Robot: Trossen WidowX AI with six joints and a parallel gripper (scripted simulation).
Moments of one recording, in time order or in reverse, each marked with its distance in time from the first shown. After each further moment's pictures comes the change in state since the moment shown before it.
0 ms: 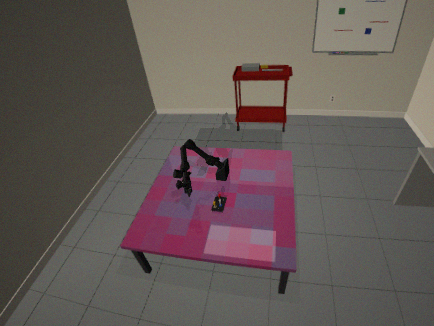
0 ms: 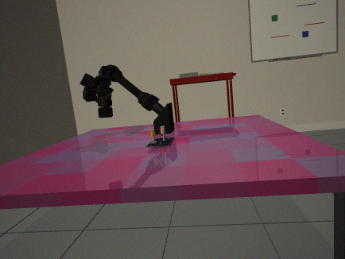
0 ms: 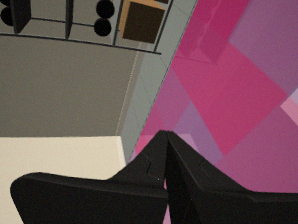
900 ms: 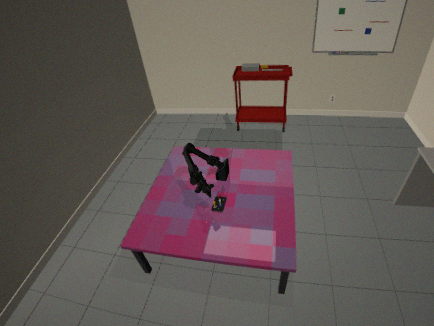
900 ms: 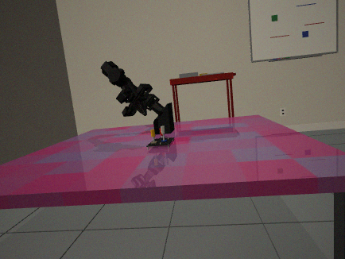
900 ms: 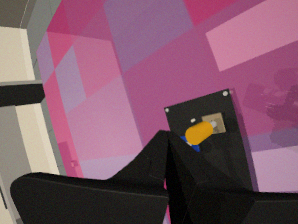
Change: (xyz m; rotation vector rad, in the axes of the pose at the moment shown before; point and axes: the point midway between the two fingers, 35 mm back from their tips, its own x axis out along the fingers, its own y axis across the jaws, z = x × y) arm 0.024 -0.034 -0.153 -0.337 0.454 -0.447
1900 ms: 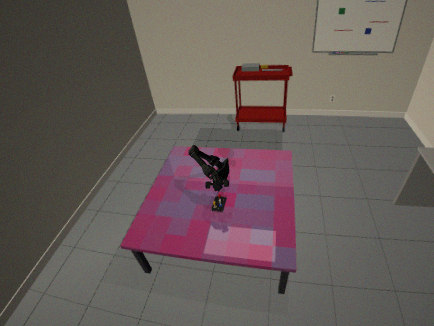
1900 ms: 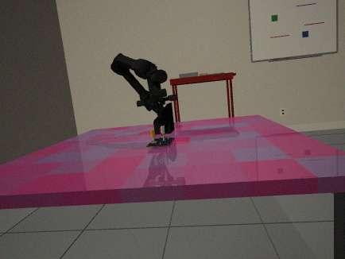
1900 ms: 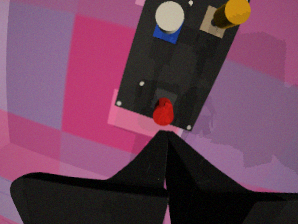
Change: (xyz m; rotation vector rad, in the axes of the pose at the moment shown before) arm 0.010 -0.012 -0.108 -0.713 0.336 -0.551
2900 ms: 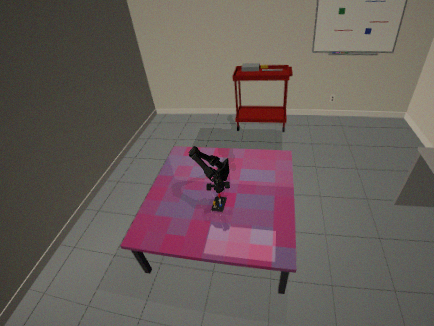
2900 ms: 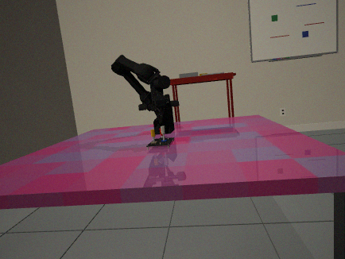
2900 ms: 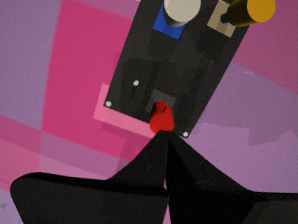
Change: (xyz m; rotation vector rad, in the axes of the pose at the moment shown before) arm 0.023 0.001 -0.003 -0.072 0.014 -0.057
